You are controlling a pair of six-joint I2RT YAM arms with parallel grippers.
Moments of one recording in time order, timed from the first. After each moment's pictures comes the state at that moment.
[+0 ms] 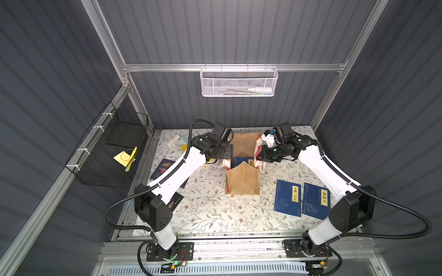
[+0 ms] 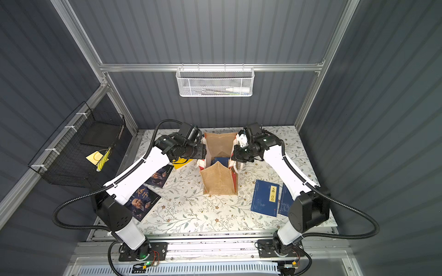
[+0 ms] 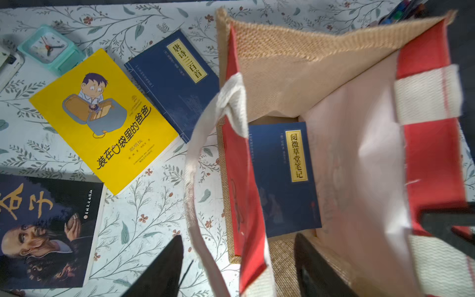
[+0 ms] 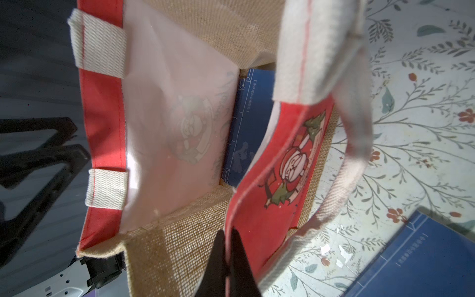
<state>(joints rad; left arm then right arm) -0.67 1.71 1.74 -0.97 -0.12 -0.44 0.37 1.60 1.55 -0.94 -0.40 0.40</state>
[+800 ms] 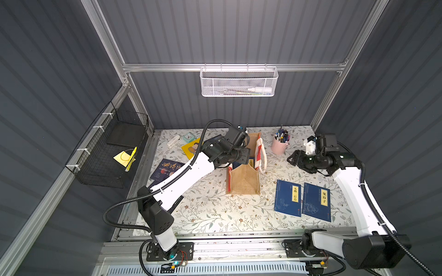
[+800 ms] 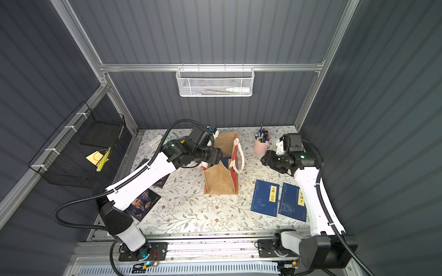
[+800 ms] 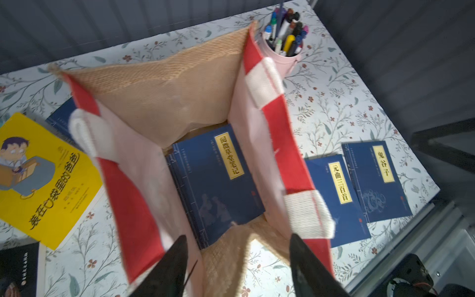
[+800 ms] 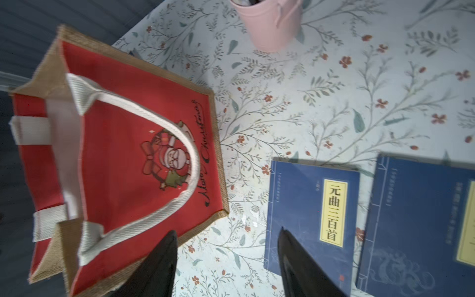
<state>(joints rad) -0.89 1.71 1.83 -0.89 -0.09 -0.34 -0.01 1.19 1.24 -1.02 -0.26 0.40</state>
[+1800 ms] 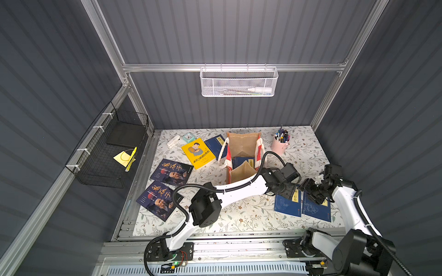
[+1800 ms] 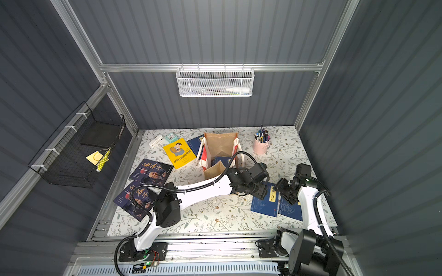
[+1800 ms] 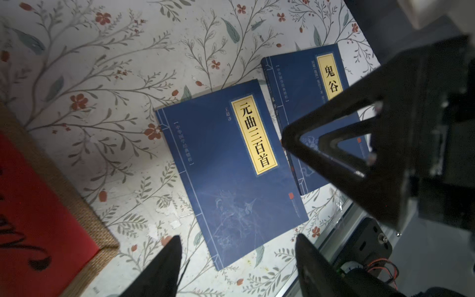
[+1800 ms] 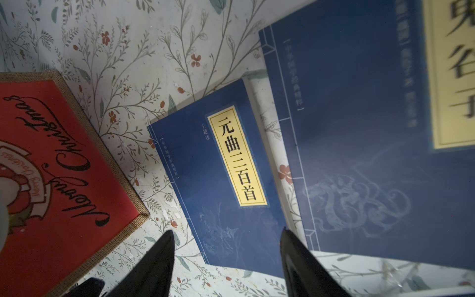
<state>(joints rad) -1.20 2.27 2.09 -0.76 0.03 -0.57 -0.32 1.13 0.73 -0.88 -0.32 0.44</state>
